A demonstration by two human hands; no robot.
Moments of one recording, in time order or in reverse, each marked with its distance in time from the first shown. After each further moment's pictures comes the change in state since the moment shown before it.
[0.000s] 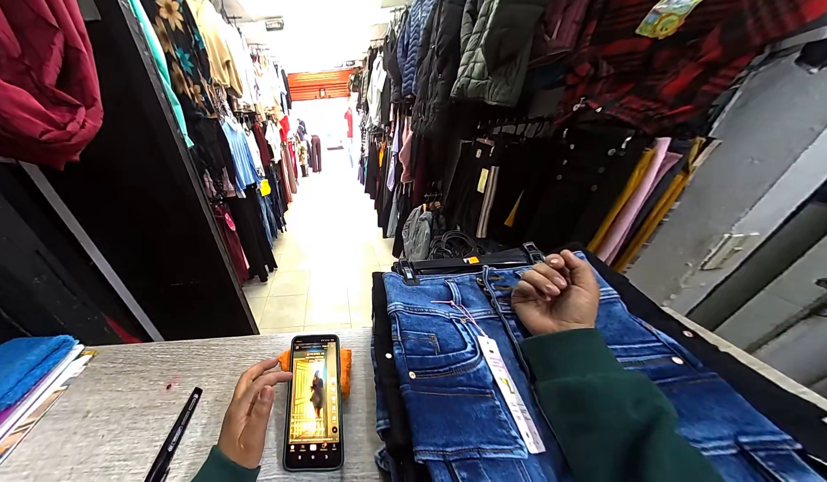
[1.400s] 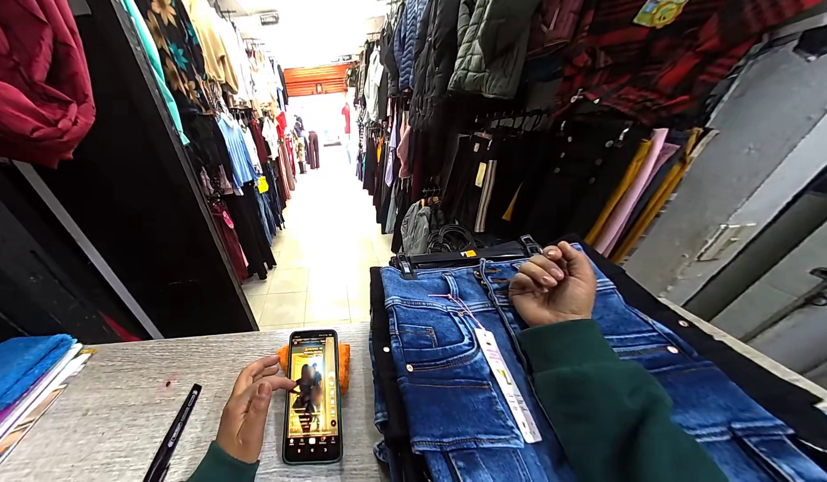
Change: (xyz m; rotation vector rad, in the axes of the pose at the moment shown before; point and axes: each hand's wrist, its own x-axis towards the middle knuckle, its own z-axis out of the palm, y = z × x) left_hand 0.000 -0.001 0.001 -0.023 -0.003 0.062; right_hand -0.001 -0.002 0.003 0.009 -0.009 0.008
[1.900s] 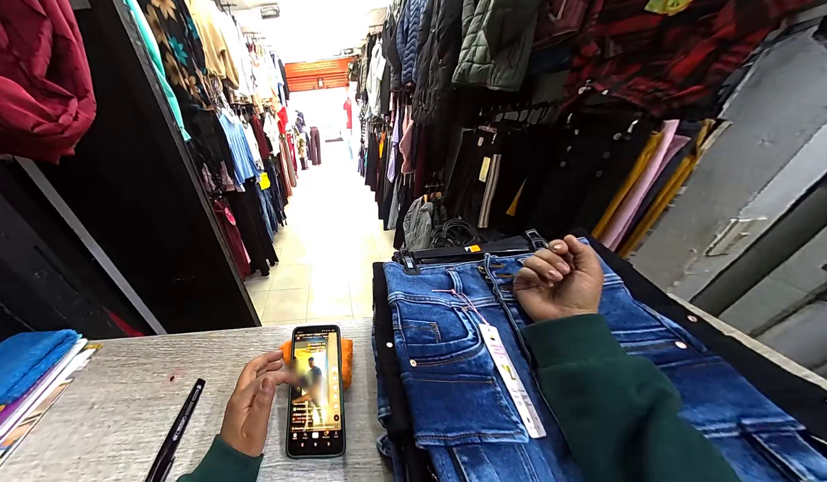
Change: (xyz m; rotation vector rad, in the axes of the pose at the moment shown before) left_hand 0.000 -0.009 -0.001 -0.014 -0.023 0.008; right_hand 0.001 0.000 -0.002 0.001 -0.008 0.008
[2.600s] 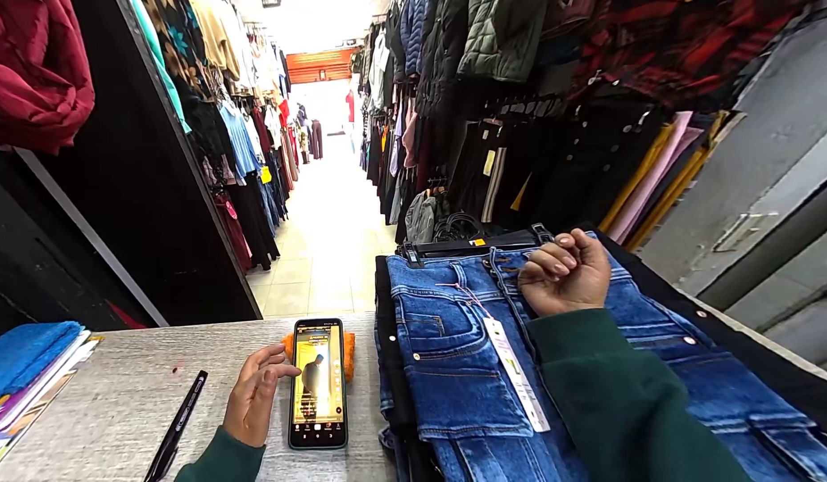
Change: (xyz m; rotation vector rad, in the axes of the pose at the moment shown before) left_hand -0.001 0.010 0.000 0.031 0.000 -0.037; right_hand 0.000 0.001 -0.002 -0.014 -0.034 -0.003
